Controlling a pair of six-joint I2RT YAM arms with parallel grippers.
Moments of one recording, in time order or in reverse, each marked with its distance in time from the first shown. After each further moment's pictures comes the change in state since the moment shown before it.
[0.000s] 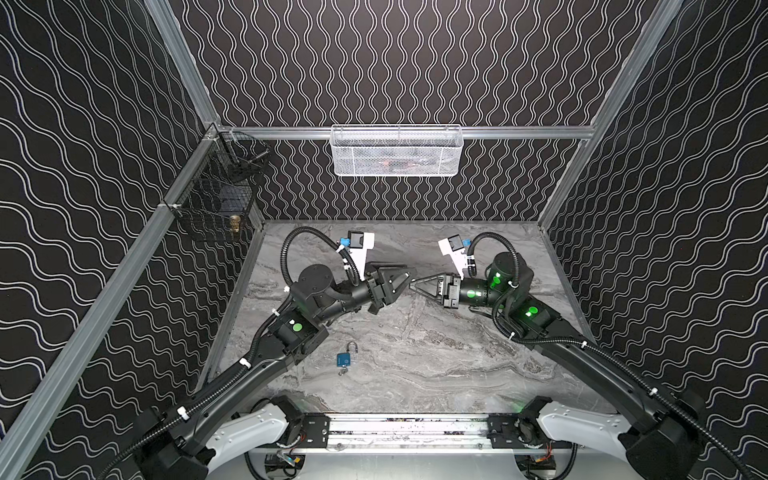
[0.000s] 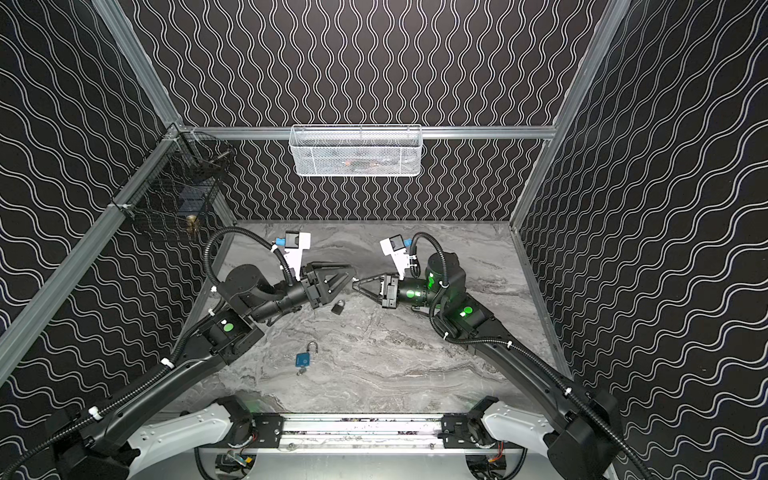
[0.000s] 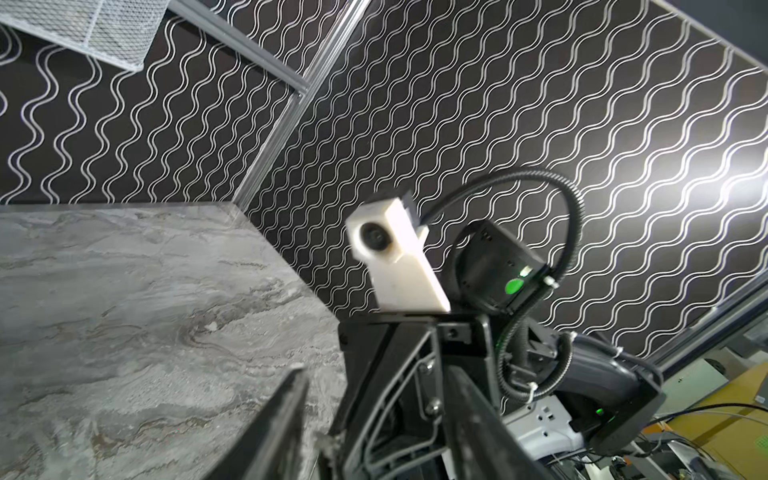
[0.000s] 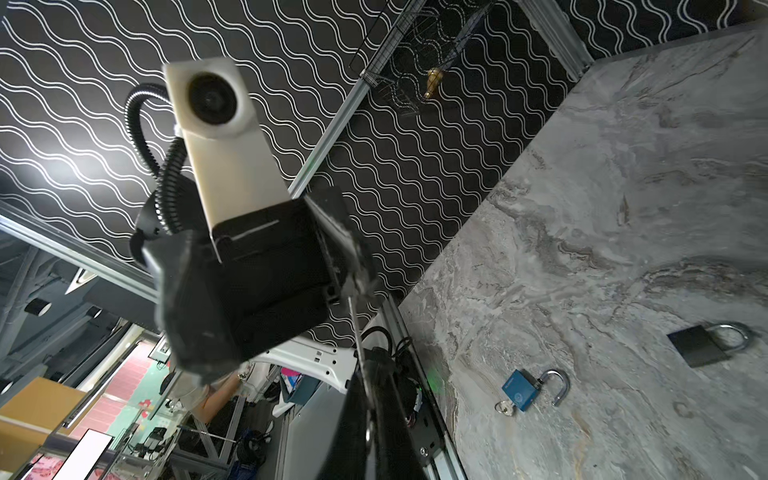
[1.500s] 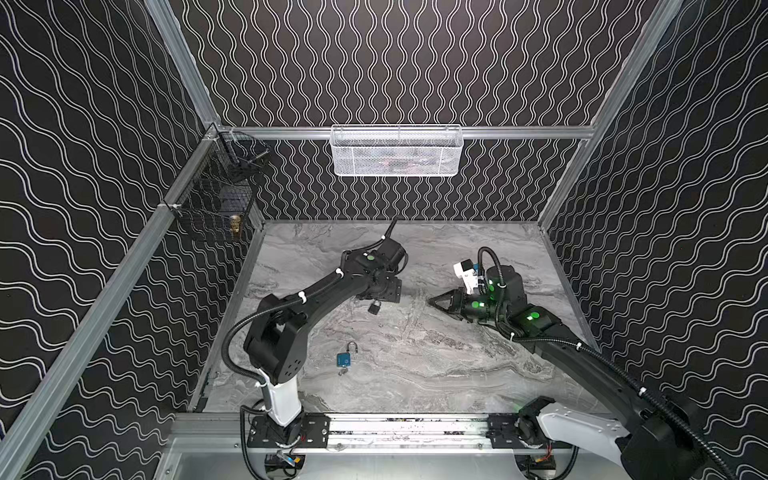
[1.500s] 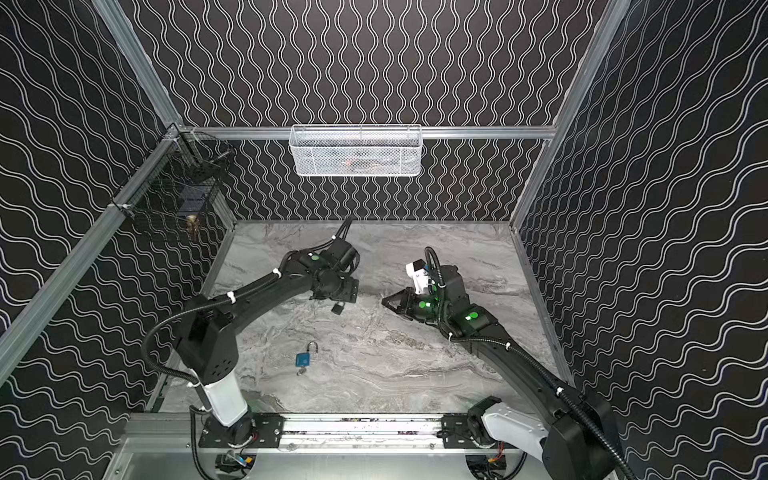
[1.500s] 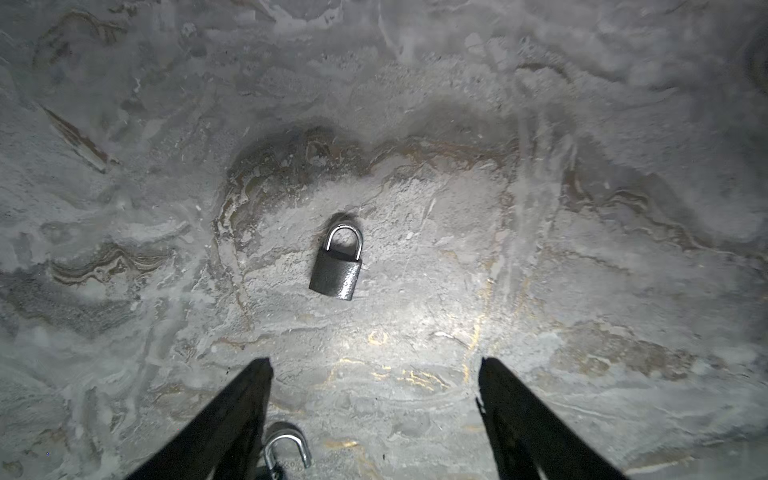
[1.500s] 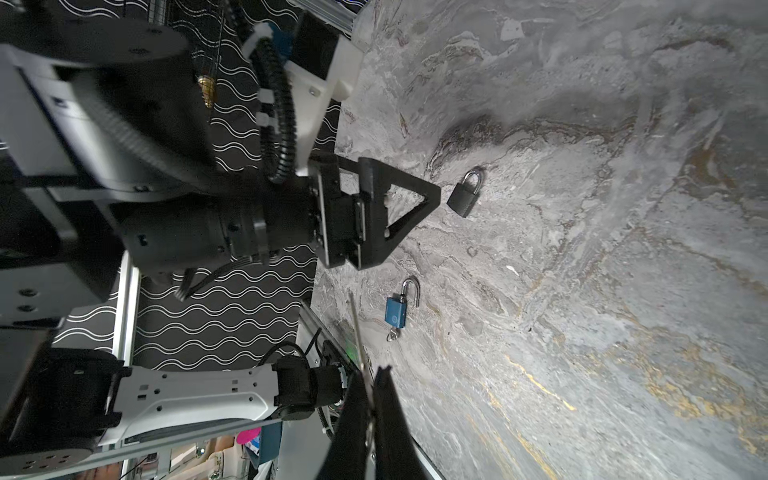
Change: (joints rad) left arm 0.053 0.828 0.575 -1.138 -0.545 0.224; right arm -0.140 0.000 -0.145 -0.308 0.156 0.045
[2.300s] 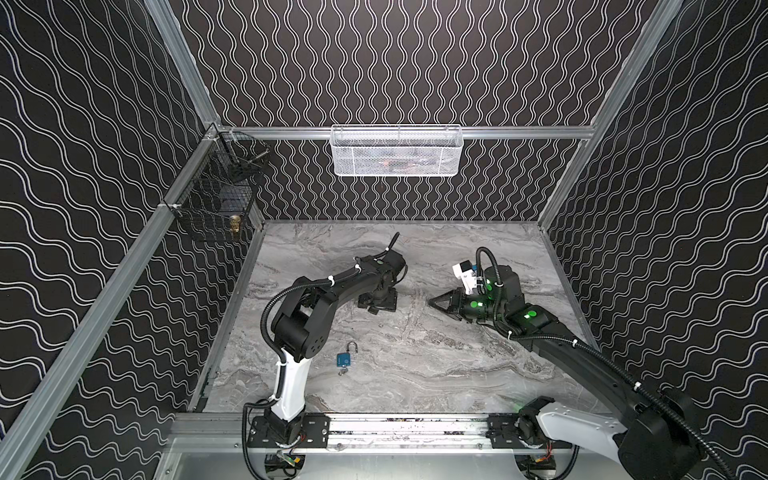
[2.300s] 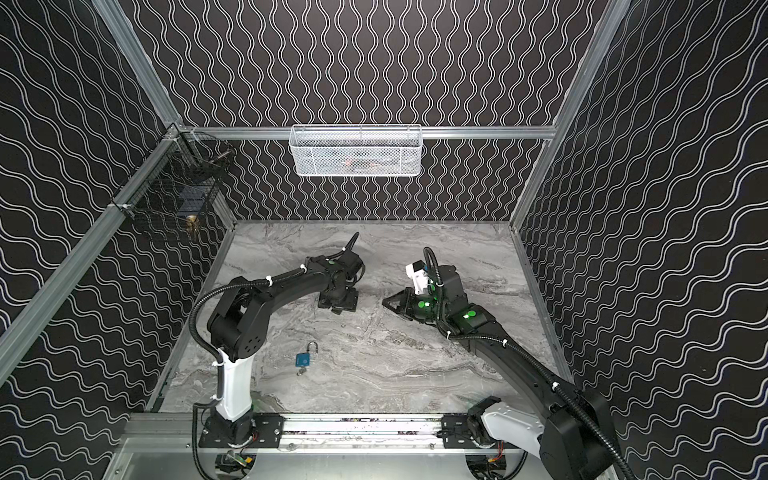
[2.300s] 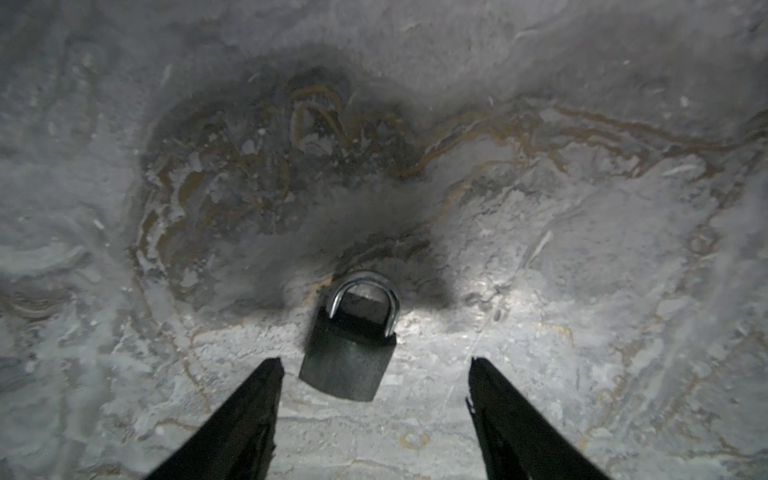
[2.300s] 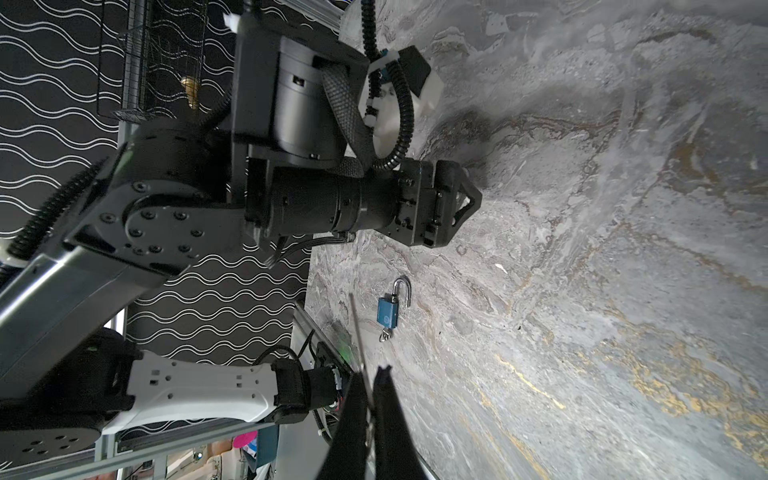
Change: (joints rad) left arm 0.034 0.197 -0.010 0.051 0.020 -0.005; right arm -0.006 0.019 -0.008 0.000 0.004 -0.009
